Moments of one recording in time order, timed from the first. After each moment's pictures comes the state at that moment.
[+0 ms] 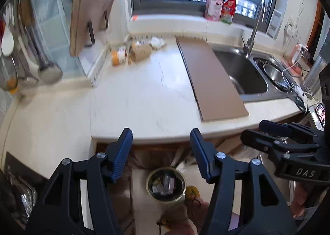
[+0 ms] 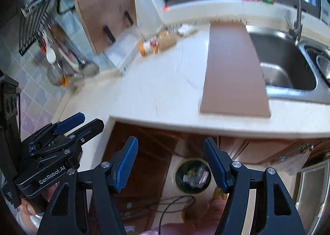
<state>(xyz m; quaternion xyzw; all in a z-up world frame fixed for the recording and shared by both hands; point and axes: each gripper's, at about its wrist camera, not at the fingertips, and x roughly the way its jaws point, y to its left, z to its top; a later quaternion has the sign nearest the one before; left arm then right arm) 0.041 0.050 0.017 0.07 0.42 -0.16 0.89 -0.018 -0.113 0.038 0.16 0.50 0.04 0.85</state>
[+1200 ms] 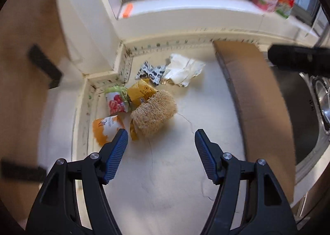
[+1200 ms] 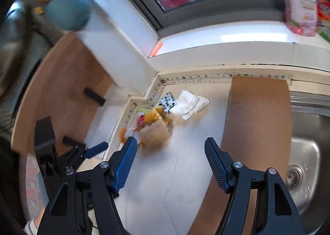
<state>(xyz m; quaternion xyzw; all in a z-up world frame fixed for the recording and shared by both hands) 0.481 -0.068 -0.076 0.14 0.53 -0.11 0.83 0.492 -0.284 -0.014 0.22 0.53 0.12 0.81</state>
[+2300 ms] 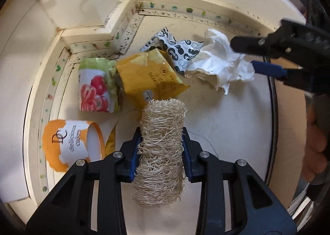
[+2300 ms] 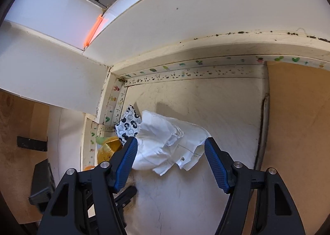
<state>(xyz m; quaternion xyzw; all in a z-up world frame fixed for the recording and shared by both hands) 0.560 -0.044 -0.188 0.01 0.61 -0.06 0.79 0.636 -0.247 -0.198 0.26 0.61 0.11 0.74</state>
